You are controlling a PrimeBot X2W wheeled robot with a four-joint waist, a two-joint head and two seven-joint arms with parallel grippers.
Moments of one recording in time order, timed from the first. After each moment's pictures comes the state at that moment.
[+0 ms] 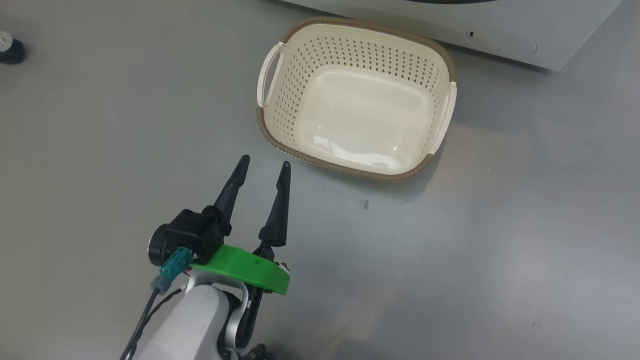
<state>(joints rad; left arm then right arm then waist) -0.32 0.03 -0.51 0.16 -0.54 0.11 -0.25 -1.16 -0.24 -0.12 0.55 1.48 -0.13 0.52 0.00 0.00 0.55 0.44</state>
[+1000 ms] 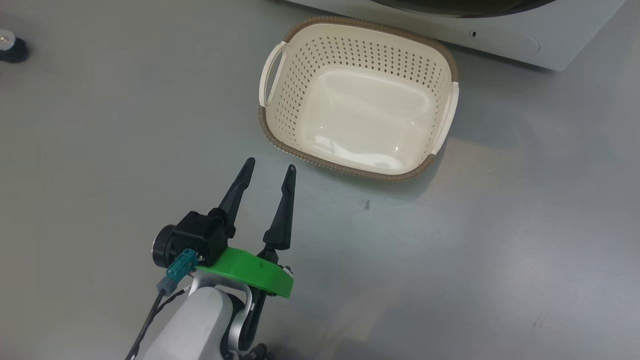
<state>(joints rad) -0.32 0.03 -0.53 0.16 -0.54 0.11 -0.25 -1.21 -0.26 -0.11 0.66 1.52 -0.13 0.64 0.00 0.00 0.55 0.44</state>
